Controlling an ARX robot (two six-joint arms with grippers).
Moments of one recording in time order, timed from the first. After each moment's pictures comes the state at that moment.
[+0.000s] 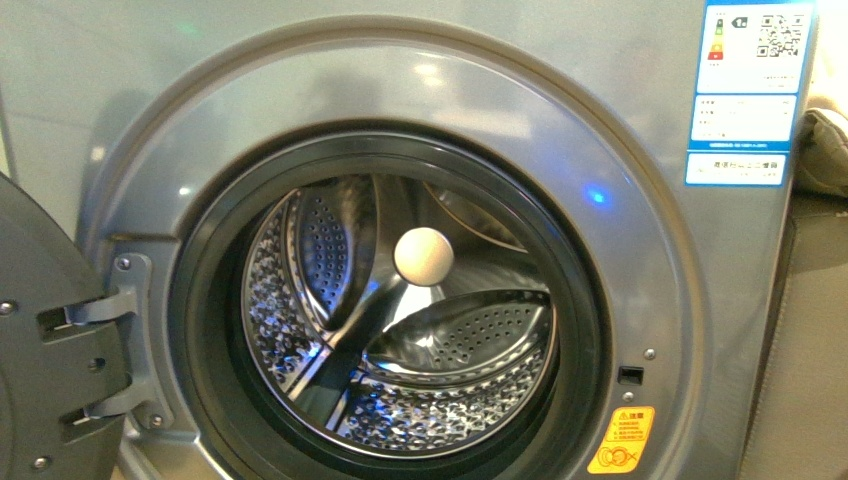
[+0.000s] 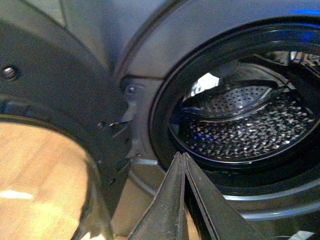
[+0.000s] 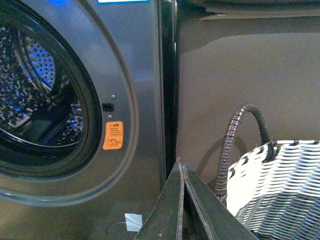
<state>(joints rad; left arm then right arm) -0.28 0.59 0.45 0.13 -0.28 -0.01 0.00 0.07 0.08 -0.01 0.00 0.00</state>
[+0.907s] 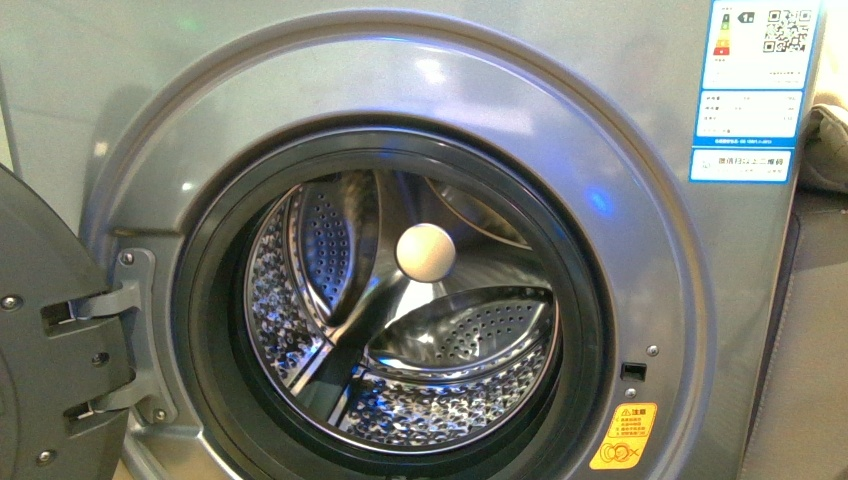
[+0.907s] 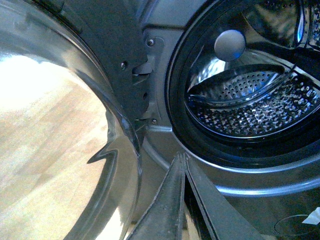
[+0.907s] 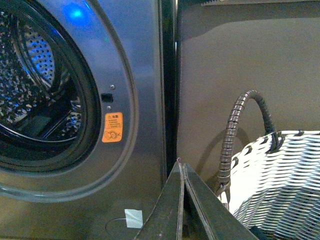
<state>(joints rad) 0.00 0.26 0.08 0.18 0.00 0.00 0.00 0.00 0.01 0.00 0.00 0.00</state>
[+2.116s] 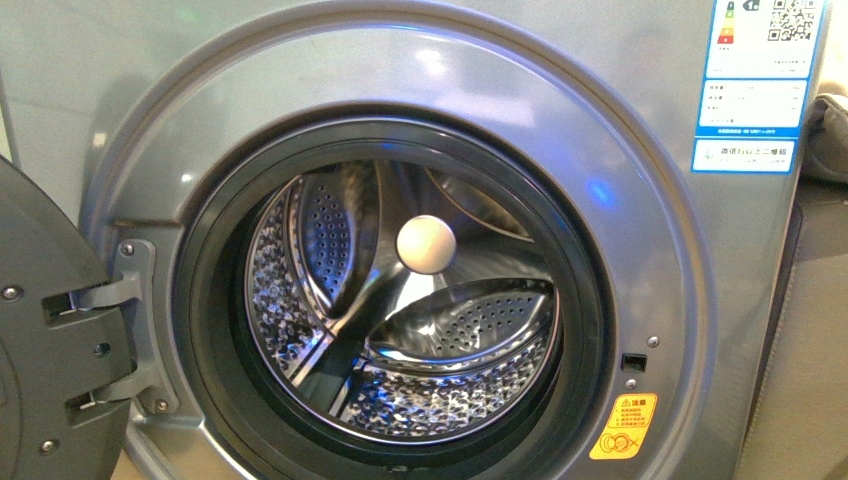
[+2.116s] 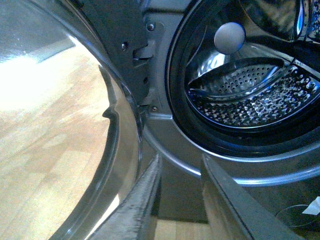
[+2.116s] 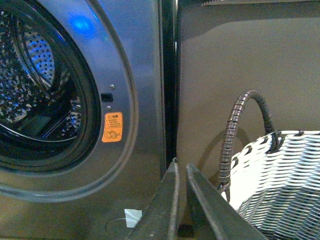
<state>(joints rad) 0.00 0.00 0.01 0.00 0.00 0.00 0.00 0.00 0.01 0.00 0.00 0.00</state>
